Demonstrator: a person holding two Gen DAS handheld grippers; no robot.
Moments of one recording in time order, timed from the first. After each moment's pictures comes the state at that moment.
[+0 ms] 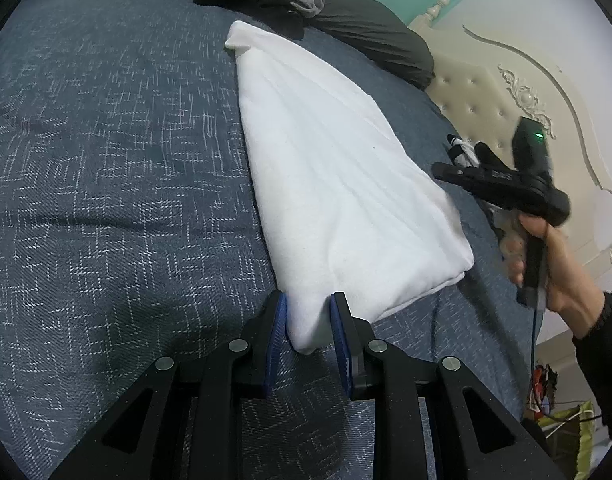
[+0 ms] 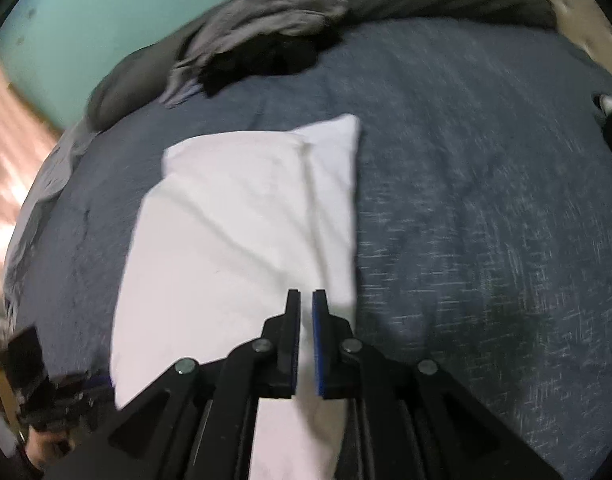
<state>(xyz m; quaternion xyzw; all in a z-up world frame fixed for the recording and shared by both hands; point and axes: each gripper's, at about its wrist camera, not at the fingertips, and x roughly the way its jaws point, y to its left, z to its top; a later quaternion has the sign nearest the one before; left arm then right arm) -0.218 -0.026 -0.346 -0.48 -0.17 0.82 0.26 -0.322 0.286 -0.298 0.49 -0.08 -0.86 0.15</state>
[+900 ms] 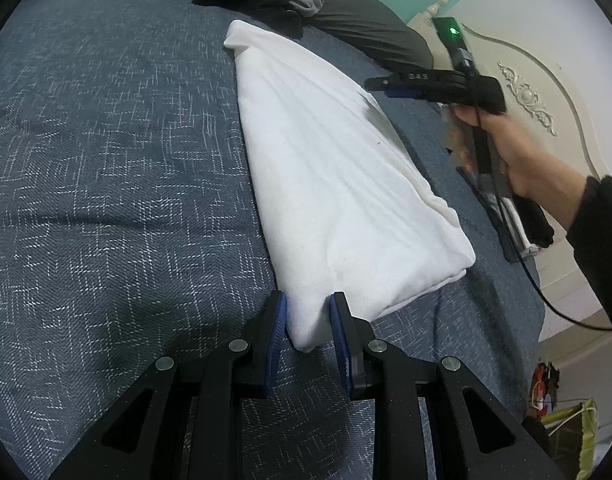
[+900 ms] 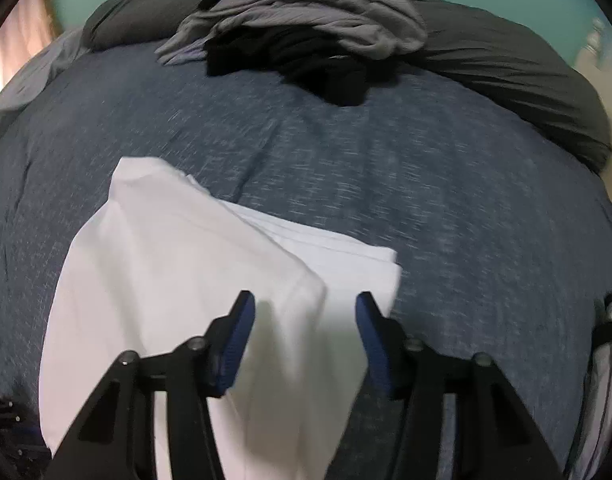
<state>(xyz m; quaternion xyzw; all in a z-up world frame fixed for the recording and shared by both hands) -0.220 -0.024 -0.345 -0.49 -0.17 0.82 0.27 -0.469 0.219 -0.293 0.48 0.13 -0.86 0.12</state>
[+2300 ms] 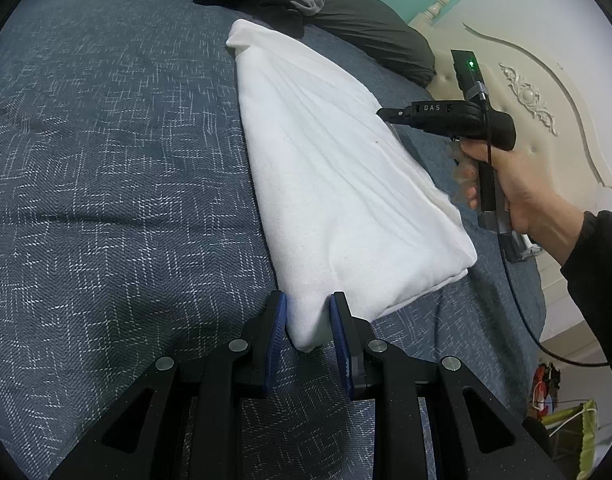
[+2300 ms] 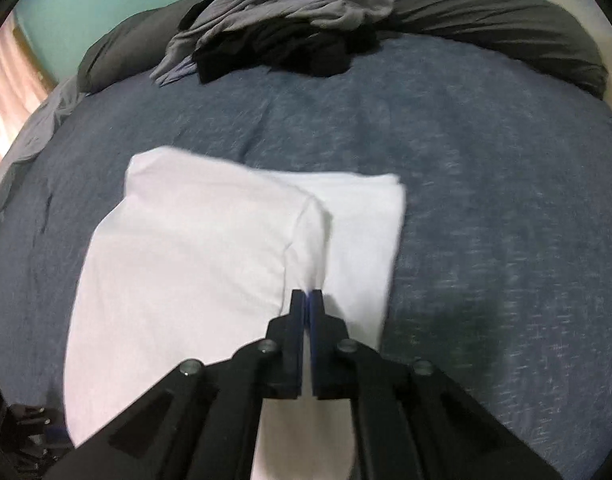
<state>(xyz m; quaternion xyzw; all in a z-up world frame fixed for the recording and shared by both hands) -0.224 -0.019 -0.347 -0.49 -0.17 0.82 0.26 -0.440 0.253 -0.305 0.50 0.01 -0.86 0.13</state>
